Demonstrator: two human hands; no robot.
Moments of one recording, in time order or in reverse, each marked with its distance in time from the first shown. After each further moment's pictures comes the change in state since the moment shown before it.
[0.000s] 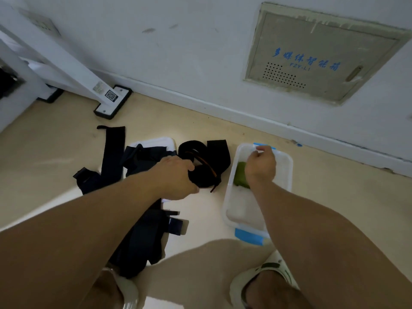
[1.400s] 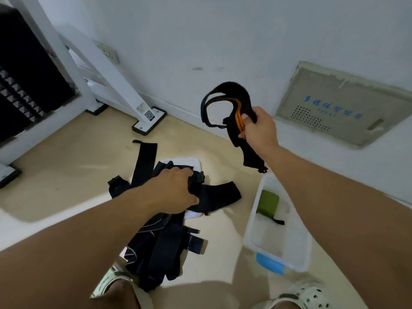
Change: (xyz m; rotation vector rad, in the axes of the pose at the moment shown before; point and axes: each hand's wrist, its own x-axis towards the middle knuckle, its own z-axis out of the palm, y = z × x) left_hand -0.079 -0.070 -0.029 -0.113 0.152 -0.070; right_hand -0.048 -0.209 -0.005 0.165 -0.414 -0.514
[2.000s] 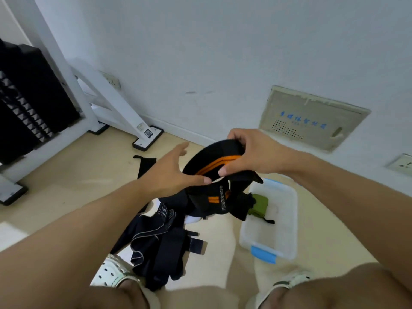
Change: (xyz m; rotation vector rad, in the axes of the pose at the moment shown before) left_hand -0.056 0.003 -0.027 -0.504 0.289 0.186; right_hand -0.145 -0.133 -0.092 -0.308 -0.588 -0.197
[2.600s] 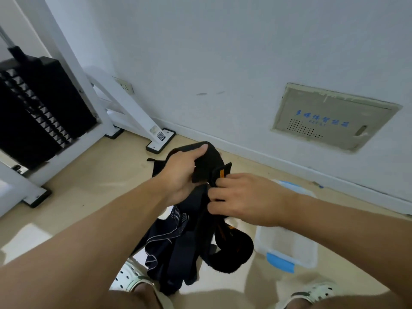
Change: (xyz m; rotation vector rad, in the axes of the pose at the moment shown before) left_hand 0.011 0.027 0.008 -0.941 0.024 -0.230; right_hand -0.007 0.024 0.068 -0.896 0.113 -1.063
